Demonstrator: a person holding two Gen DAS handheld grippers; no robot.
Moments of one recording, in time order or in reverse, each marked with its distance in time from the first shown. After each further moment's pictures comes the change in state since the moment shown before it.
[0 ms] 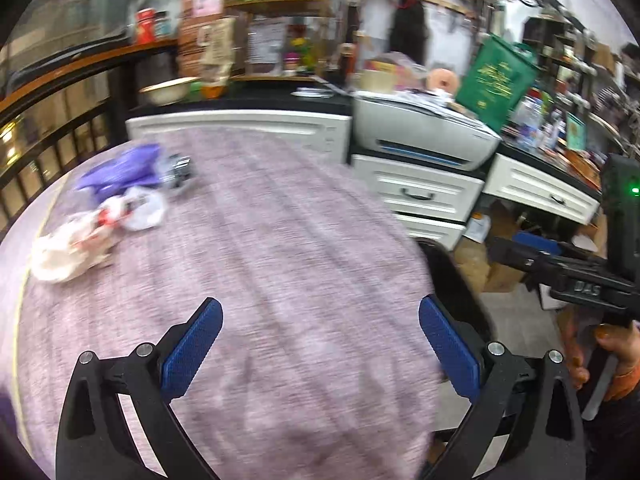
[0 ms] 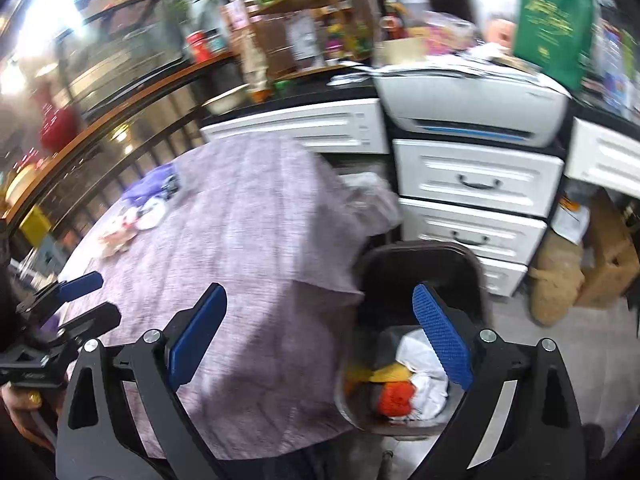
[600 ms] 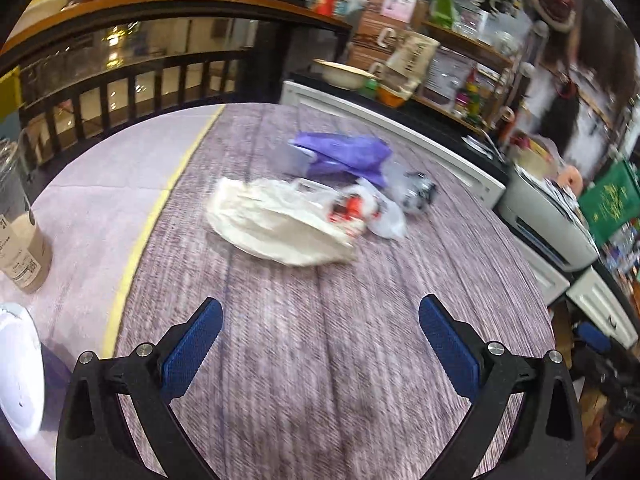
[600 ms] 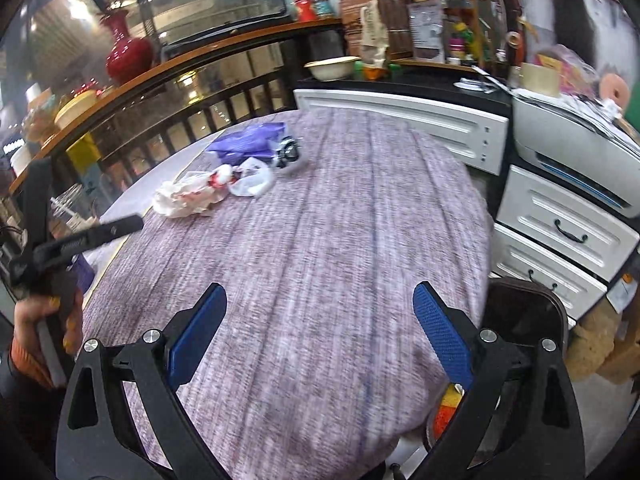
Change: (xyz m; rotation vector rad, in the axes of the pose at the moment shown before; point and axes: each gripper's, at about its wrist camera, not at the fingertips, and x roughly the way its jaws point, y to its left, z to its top) left arm -0.034 0.191 -0.010 -0.425 -0.030 0.226; right arm 0.043 0.128 0.016 -0.220 0.084 0.166
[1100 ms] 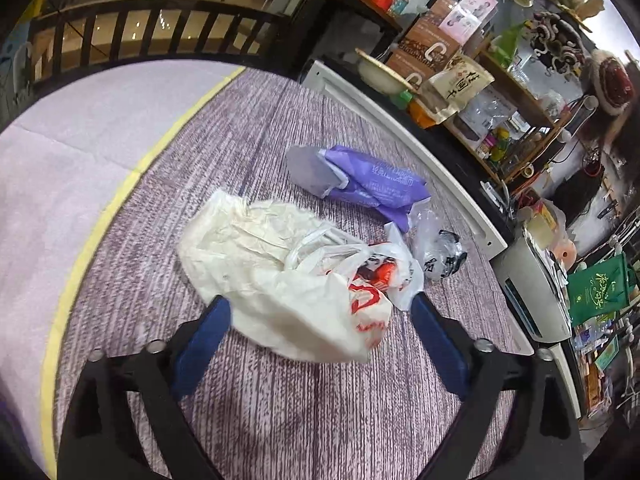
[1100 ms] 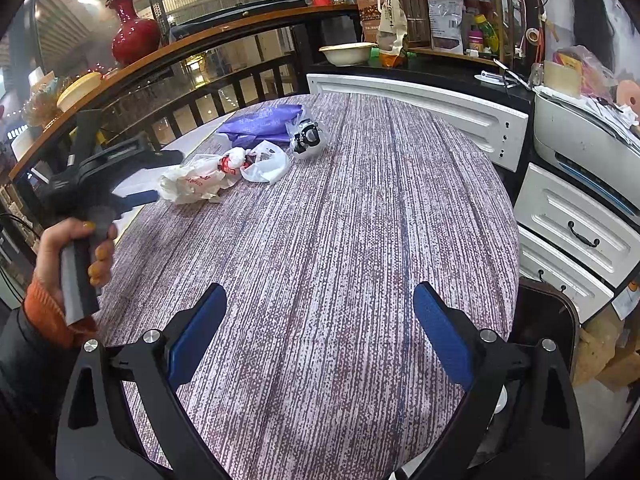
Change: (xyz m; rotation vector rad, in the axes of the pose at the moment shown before) left arm 0.066 0.028 0.042 -0.259 0.081 -0.102; right arm 0.022 0.014 0.003 -0.029 0.045 0.001
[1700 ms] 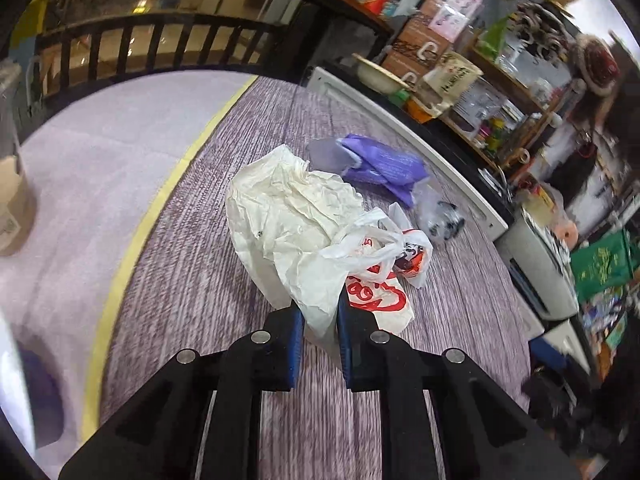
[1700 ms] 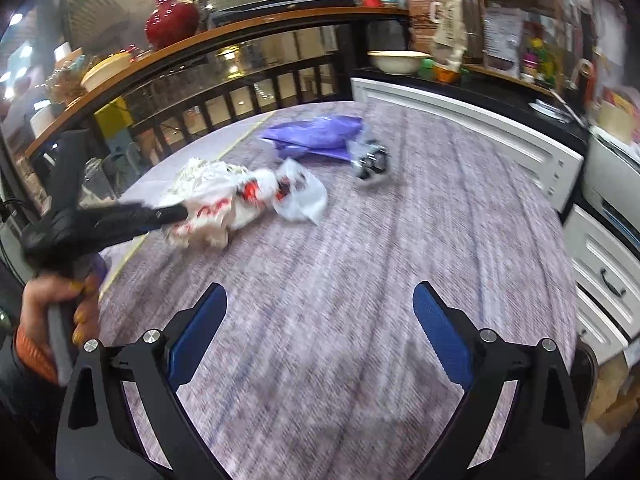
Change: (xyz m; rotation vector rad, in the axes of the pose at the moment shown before) left arm -0.064 0.016 -0.039 0.095 -0.044 0.031; right arm 0.048 0.053 0.046 -0.106 0.001 0.125
